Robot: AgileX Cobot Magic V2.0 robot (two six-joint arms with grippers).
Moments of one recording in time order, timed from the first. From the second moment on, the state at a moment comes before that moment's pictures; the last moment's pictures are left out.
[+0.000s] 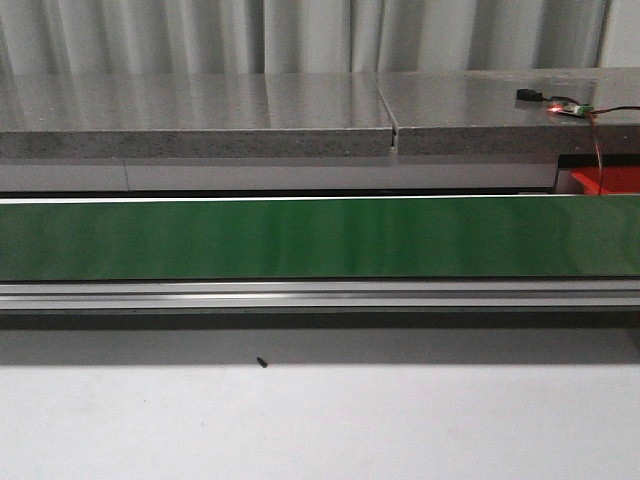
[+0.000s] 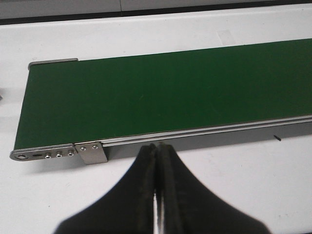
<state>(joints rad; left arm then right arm) -0.05 0.57 -0.69 -0.15 0.81 0.15 -0.52 1.24 -0.69 -0.02 0.42 0.20</state>
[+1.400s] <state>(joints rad) -0.05 0.57 -0.69 -0.15 0.81 0.15 -0.56 1.43 -0.69 -0.03 0.20 0.20</state>
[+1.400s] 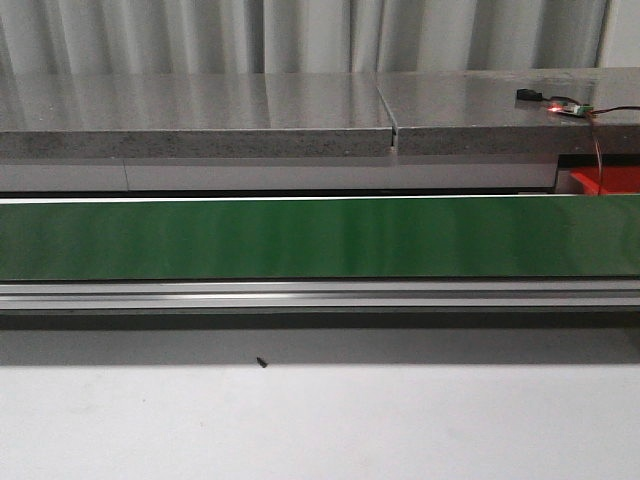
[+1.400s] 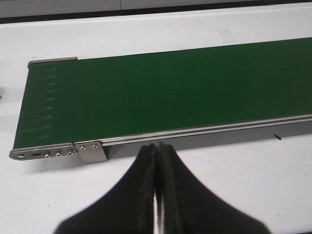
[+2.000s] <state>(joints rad) -0.05 0.57 -0.69 -0.15 0.81 0.15 -0.25 1.05 -0.69 -0.07 0.48 0.11</state>
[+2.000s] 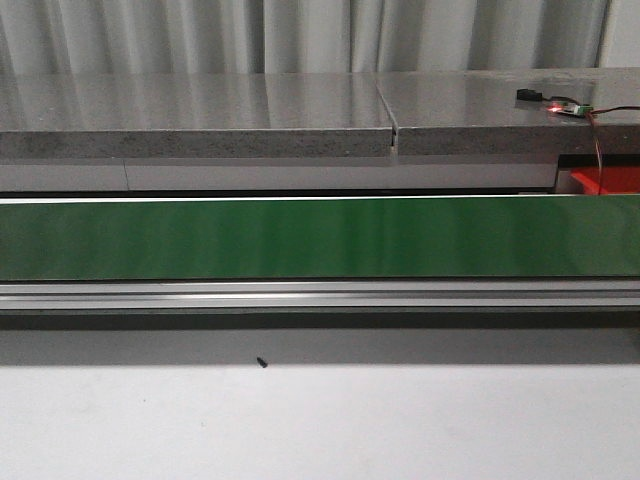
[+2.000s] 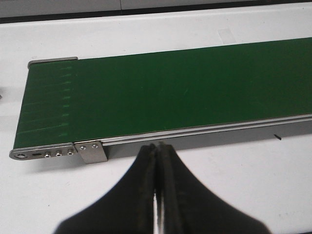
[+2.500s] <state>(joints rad) -0.05 0.57 -0.69 -0.15 0.81 0.15 0.05 0.86 -0.69 -0.08 0.53 0.10</state>
